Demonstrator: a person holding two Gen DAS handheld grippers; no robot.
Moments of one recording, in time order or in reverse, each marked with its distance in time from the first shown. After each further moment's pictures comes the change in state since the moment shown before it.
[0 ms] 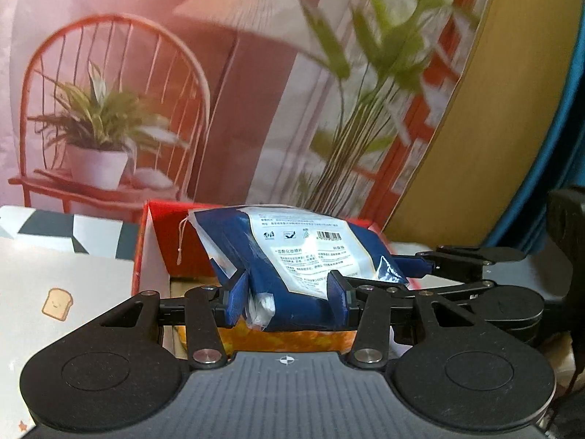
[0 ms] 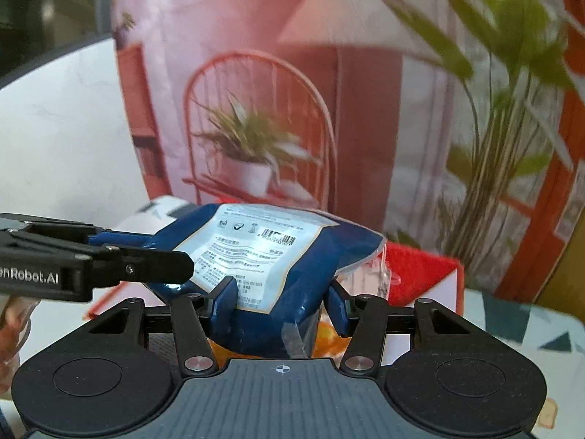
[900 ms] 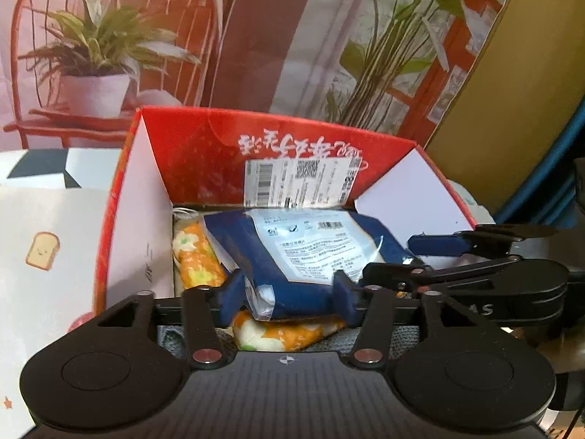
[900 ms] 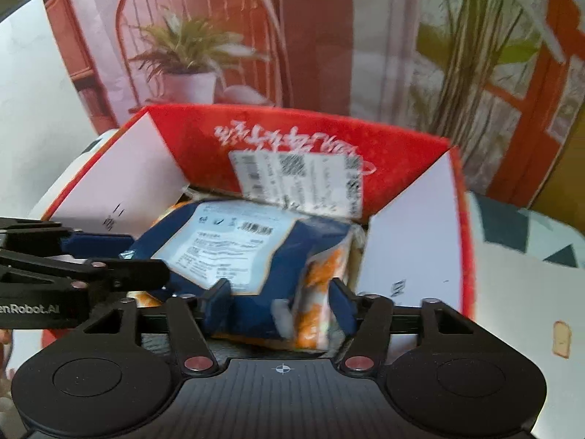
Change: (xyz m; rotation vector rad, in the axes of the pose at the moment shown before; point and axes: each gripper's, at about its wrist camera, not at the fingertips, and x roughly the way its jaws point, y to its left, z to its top) left arm 0.051 0.010 -0.016 -0.012 0.200 0.051; right arm 0.052 -0.026 -0.027 0.127 0.249 -0.096
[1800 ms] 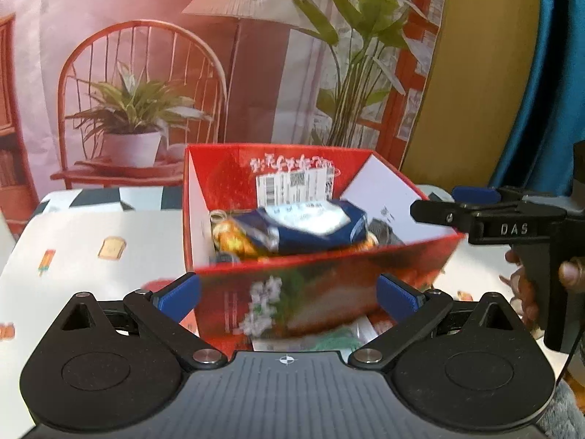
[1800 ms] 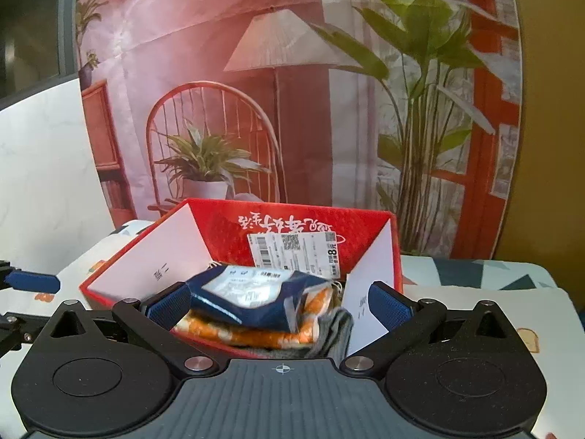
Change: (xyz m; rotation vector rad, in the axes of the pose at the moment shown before) left arm -0.122 -0.022 -0.090 0.131 -0.184 0.062; right arm -0.113 0.006 -0.078 0.008 -0.401 -0.007
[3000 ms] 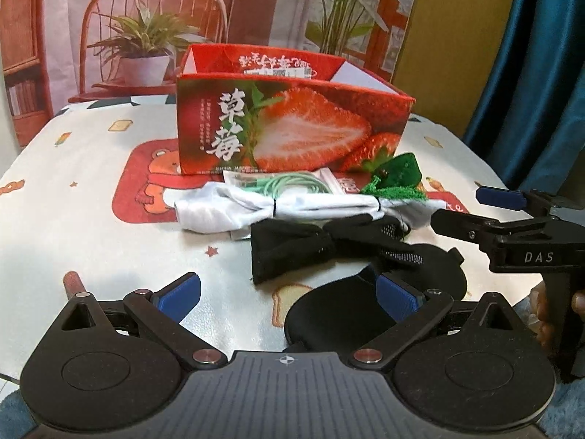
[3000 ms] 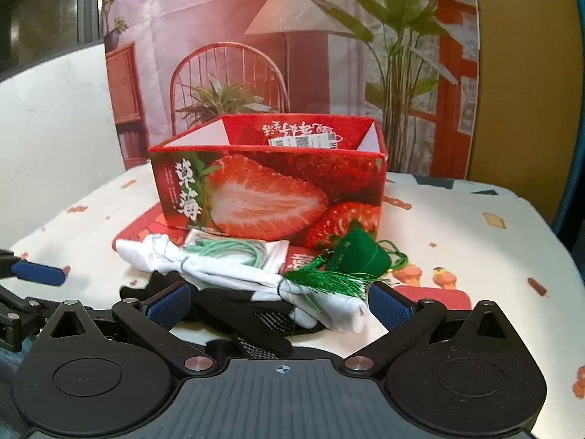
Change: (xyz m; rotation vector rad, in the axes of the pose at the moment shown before) left arm -0.057 -0.049 -0.135 -0.043 0.139 0.018; right arm -0.124 0.042 -0.152 -0.017 0.055 -0.046
